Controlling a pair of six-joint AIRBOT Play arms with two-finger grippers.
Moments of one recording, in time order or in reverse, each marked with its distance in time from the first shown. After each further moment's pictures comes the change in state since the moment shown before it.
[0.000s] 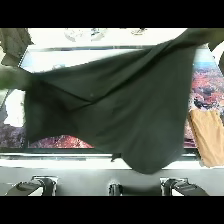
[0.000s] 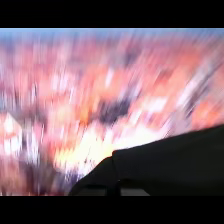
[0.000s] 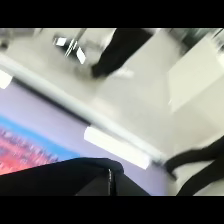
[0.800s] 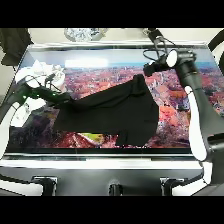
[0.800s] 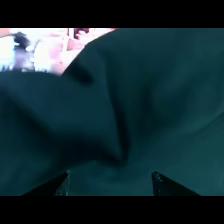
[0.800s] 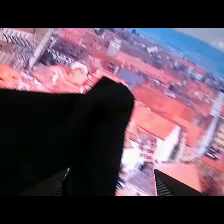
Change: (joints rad) left arm 0.181 -0.619 -0.054 -0.175 0.034 0.091; right arm -0.053 -0.492 0.000 0.286 0.040 0.092
